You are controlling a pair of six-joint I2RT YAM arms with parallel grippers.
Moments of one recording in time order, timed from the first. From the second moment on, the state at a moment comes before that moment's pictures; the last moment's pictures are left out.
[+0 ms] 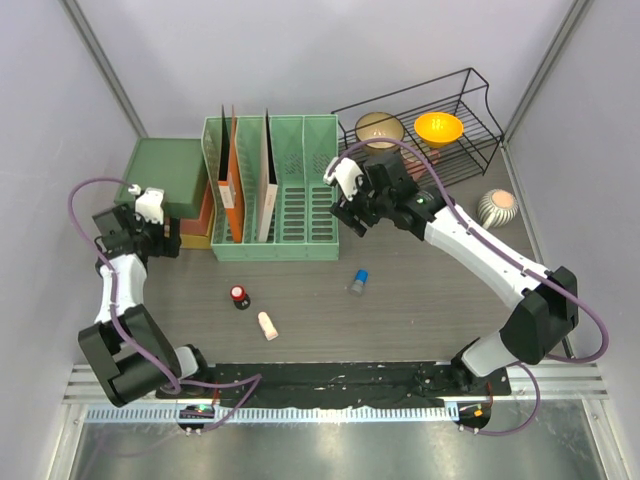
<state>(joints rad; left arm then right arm) 0.47 1.26 0.80 -0.27 0.43 0.49 0.63 1.50 1.37 -0.55 -0.07 -0.45</state>
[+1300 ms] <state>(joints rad) 0.52 1.24 0.55 0.25 0.55 0.38 0.63 1.55 1.36 -0.55 -0.07 -0.46</state>
